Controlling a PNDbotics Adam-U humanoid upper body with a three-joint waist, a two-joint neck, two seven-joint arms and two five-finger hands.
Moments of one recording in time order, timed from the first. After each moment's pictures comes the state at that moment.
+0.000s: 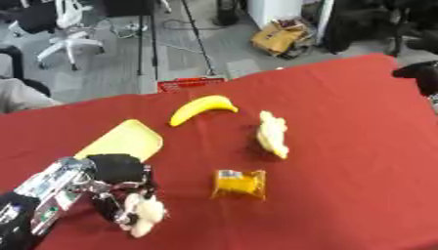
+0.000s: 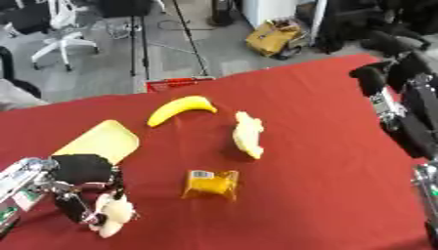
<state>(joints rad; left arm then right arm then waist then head) -0.48 0.58 -0.44 -1.42 -0.89 -0.47 -0.48 -0.28 -0.41 -0.01 -1.87 0.16 -0.19 -0.05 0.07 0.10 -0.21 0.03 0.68</state>
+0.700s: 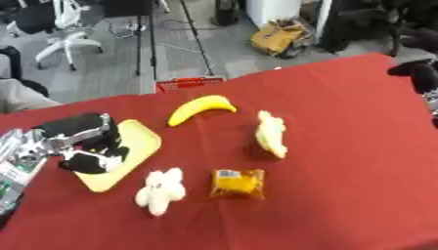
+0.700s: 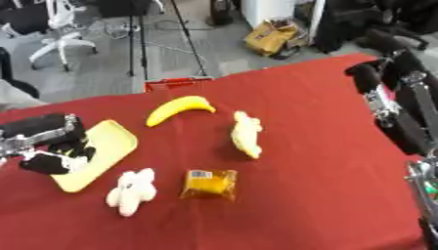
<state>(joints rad) -0.52 0.61 -0.21 -1.49 -0.55 -0.19 -0.57 -0.28 -0.41 -0.01 -1.87 0.16 -0.19 -0.05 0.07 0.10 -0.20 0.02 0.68</state>
